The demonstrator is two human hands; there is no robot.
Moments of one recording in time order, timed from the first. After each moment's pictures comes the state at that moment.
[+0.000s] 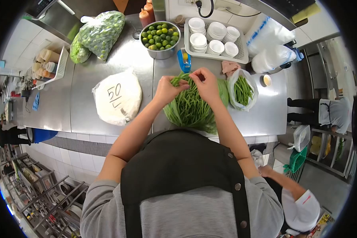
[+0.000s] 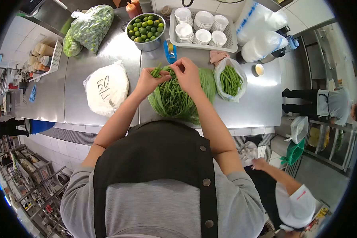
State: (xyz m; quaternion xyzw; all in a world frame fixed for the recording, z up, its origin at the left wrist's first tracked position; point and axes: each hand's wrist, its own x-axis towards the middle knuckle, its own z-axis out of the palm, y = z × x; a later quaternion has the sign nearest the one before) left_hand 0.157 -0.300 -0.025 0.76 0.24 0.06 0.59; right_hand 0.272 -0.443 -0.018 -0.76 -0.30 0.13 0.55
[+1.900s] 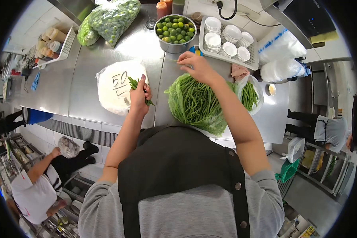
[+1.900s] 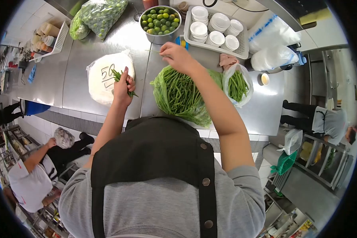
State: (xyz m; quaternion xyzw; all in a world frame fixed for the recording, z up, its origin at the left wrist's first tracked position) left_hand 0.057 -0.255 -0.049 0.30 0.44 0.26 0.81; right_hand 0.306 -0.365 -0.012 -0.67 -0.61 0.21 0.37
